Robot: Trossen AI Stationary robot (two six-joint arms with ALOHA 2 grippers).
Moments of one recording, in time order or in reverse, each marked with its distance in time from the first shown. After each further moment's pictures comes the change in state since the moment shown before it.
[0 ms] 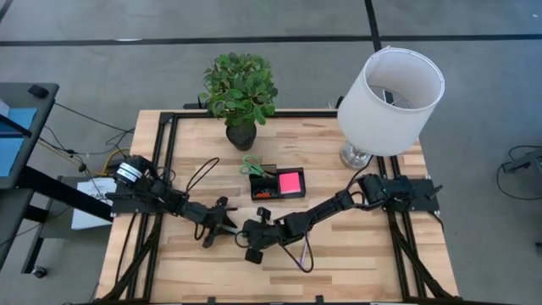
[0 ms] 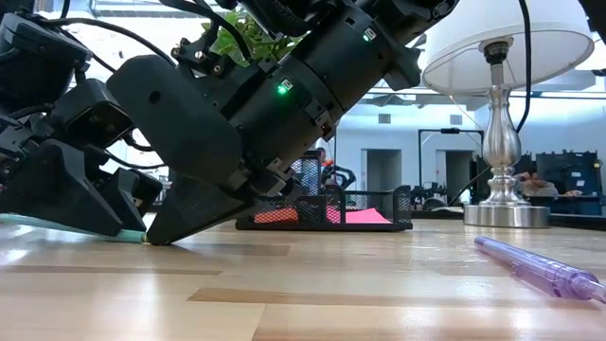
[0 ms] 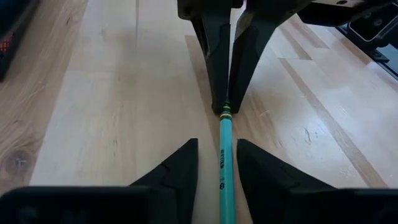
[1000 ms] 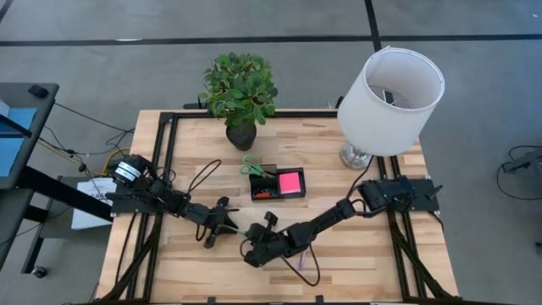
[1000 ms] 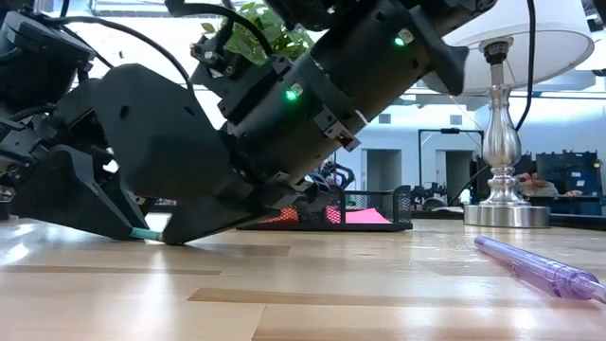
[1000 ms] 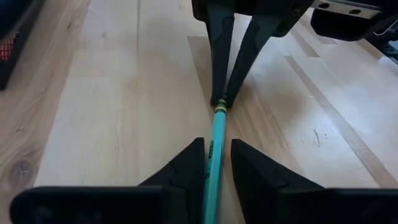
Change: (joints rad) left arm -0.004 -0.007 0.021 -0.071 -0.024 0.027; right arm 0.060 0.014 -0.005 0.015 0.269 0.181
